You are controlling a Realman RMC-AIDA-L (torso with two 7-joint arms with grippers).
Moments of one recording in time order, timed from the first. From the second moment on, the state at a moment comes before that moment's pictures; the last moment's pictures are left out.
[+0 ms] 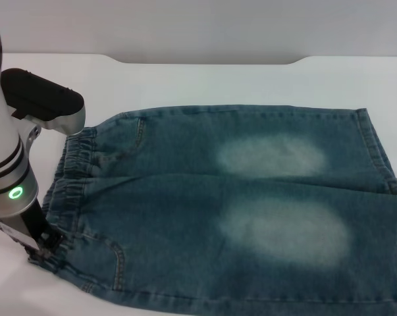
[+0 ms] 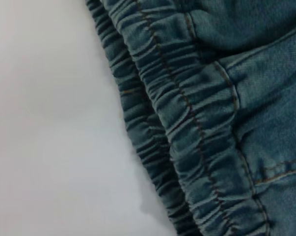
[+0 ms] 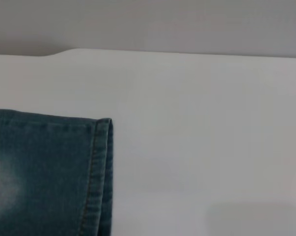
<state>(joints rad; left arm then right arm) -0.60 -2.06 -1.54 -1.32 2.89 -1.77 0.09 0.01 2.08 1.99 1.91 -2.68 1.39 -0.36</state>
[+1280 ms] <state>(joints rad) -0.60 -2.06 -1.52 -1.44 2.89 -1.81 0.09 -0.03 2.08 1.82 1.97 -2.63 1.58 -0.23</state>
